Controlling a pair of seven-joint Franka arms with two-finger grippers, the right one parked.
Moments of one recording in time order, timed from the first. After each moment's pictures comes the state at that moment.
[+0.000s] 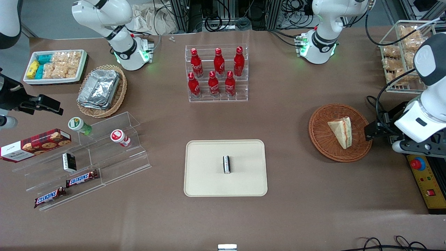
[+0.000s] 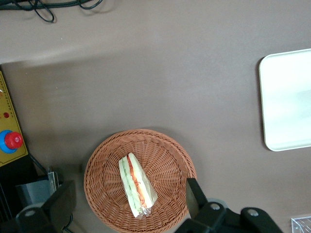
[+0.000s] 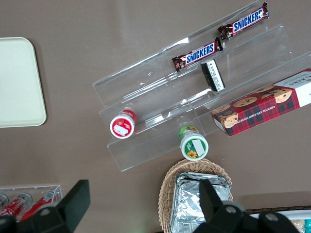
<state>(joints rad) 0.00 0.20 -0.05 -1.54 0.00 1.79 0.09</state>
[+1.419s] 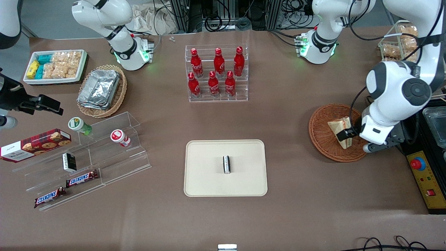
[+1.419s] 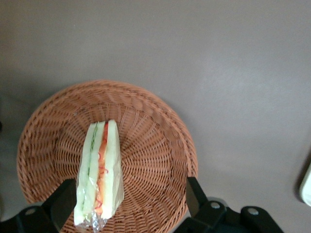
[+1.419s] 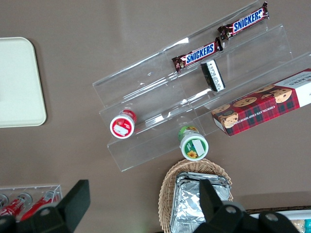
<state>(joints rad) -0.01 0.11 -0.05 -2.13 0.02 2.25 -0.37</state>
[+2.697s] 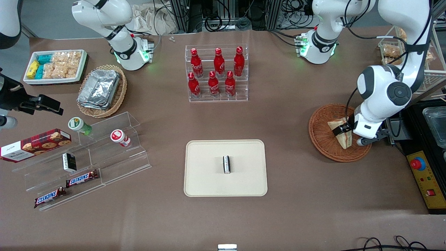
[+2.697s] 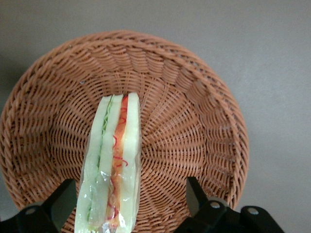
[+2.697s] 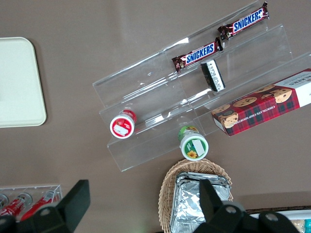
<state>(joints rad) 0.01 0.13 -0.03 -2.31 0.02 2.42 -0.38</state>
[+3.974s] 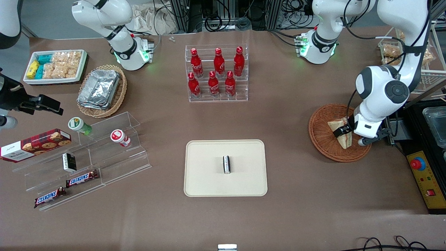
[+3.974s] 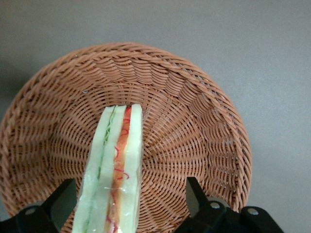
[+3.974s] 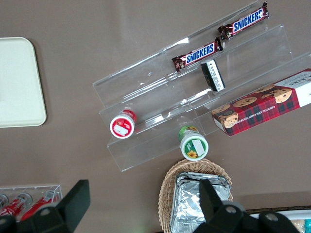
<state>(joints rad) 0.02 0.13 -0.02 -2.33 0.05 2.48 -0.42</state>
